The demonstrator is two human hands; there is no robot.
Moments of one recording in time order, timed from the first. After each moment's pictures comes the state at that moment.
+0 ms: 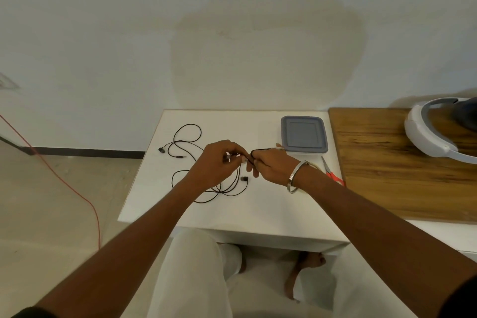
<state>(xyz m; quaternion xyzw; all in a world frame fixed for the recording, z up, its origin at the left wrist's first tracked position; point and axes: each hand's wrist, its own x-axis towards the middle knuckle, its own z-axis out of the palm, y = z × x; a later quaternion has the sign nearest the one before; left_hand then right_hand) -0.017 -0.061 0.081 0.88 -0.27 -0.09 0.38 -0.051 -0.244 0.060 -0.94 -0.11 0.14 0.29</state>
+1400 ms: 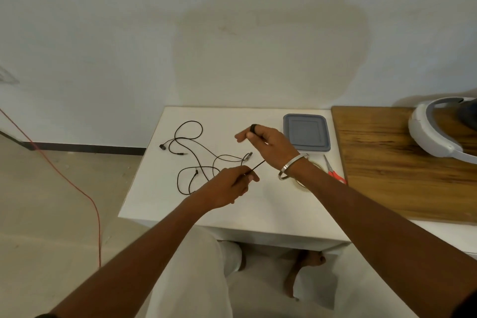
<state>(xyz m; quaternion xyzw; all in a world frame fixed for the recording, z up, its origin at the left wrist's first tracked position) -0.046 -0.061 0.052 0.85 -0.27 -0.27 0.36 -0.039 -0.233 0.079 -0.83 -0.06 -0.02 0.56</state>
